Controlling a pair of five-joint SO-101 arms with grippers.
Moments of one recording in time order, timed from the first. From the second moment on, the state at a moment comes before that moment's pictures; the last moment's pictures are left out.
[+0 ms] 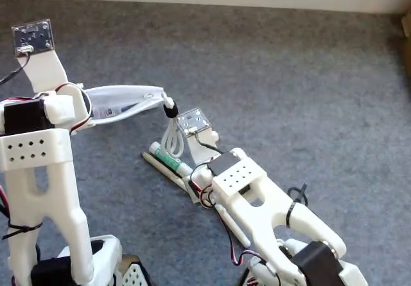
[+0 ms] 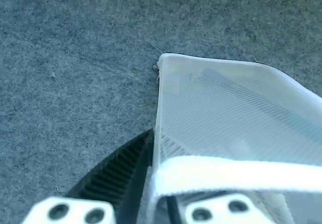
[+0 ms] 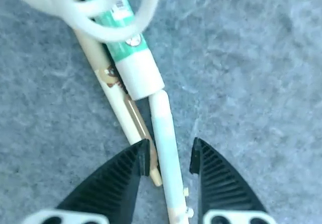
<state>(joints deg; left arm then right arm) -18.8 -25.8 11.1 83.6 12.3 -40.0 -18.4 48.7 51.7 -4.7</state>
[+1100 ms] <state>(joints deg) -18.8 -25.8 11.1 83.6 12.3 -37.2 -12.1 47.2 45.7 8.5</state>
